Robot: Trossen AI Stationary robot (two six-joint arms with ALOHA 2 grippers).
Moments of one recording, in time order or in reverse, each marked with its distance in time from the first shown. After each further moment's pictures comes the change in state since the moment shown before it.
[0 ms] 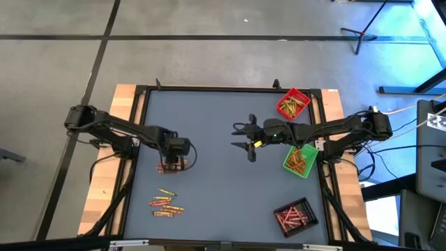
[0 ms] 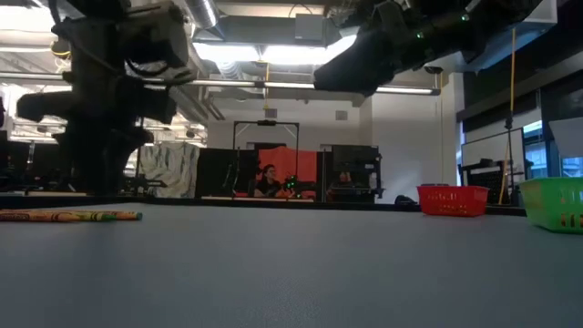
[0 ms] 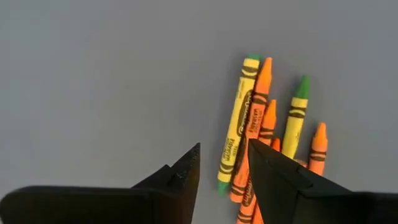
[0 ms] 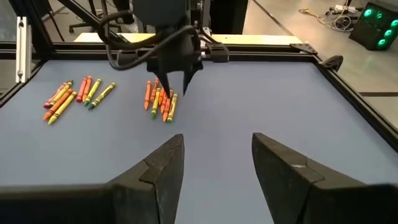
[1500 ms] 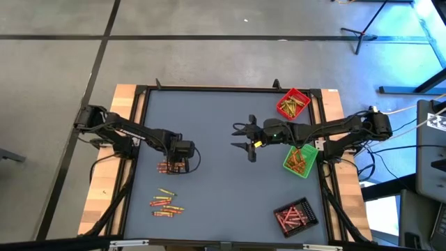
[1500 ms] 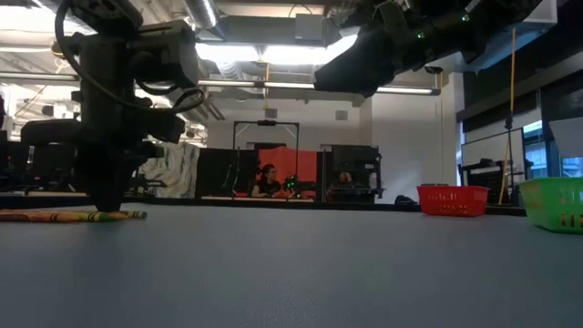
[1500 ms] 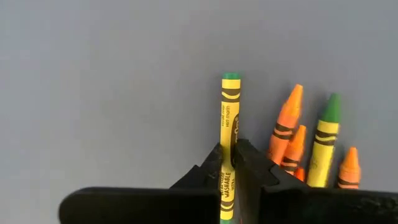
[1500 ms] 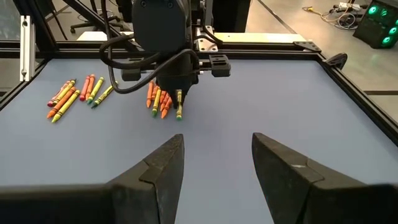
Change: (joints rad) left arm -0.001 0.128 0.012 0.076 -0.049 0.069; right arm 0.000 0.000 0.000 -0.005 -0.011 0.004
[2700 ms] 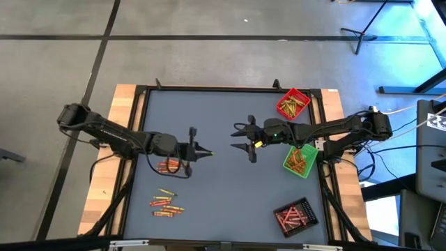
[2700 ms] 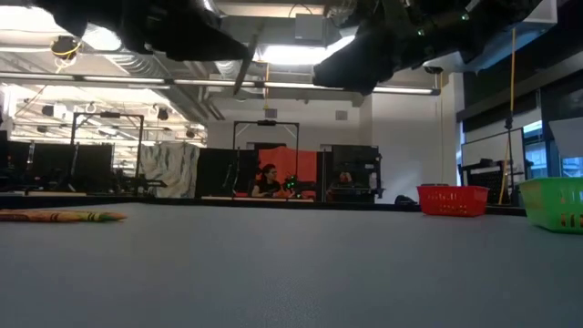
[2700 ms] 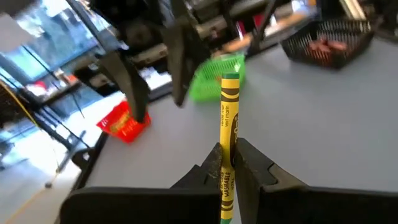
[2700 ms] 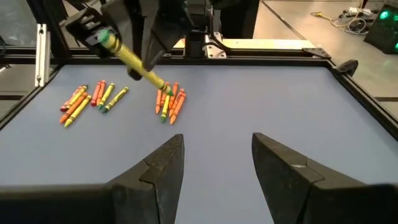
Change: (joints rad) left arm -0.134 -0.253 -0.132 1.061 -0.165 0.461; right arm 0.000 0.000 0.001 0.024 -0.038 0.002
